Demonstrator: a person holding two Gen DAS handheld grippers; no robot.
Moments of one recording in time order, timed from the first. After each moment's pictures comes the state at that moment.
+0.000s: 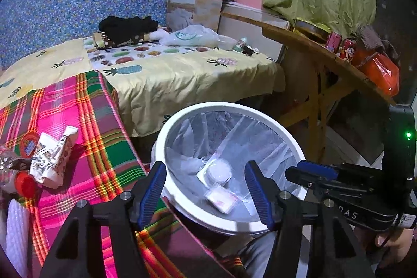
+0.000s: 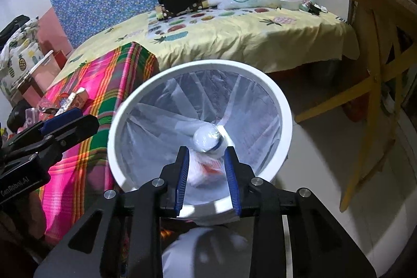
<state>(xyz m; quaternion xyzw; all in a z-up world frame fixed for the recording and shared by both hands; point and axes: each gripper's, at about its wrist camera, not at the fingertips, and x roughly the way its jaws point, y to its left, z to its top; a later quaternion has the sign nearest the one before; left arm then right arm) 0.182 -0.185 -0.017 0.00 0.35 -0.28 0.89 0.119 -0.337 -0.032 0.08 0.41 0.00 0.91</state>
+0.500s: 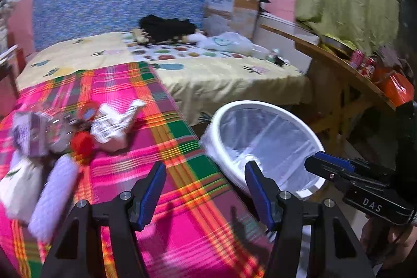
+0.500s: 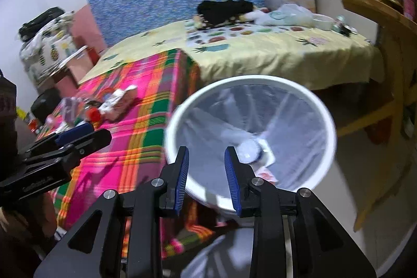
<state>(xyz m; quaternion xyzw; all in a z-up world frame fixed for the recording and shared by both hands) 0.143 -0.113 -0.014 -0.03 0.35 -0.19 0.92 0.107 -0.288 -0.020 0.06 0.37 0.09 0.92</state>
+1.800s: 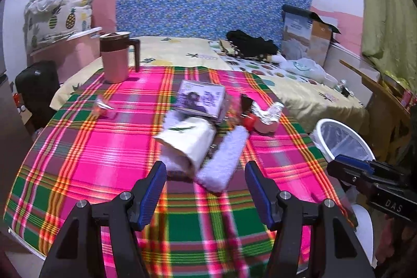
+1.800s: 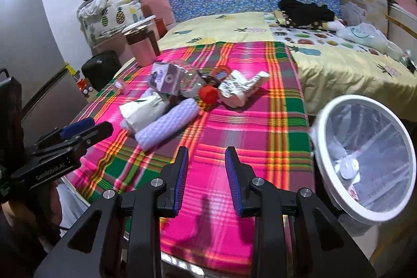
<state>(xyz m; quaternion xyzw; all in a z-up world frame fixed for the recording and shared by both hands) 0.072 0.064 -0.006 -0.07 0.32 0.00 0.94 0.097 -0.145 -0.013 0.00 0.38 0.25 0.89</state>
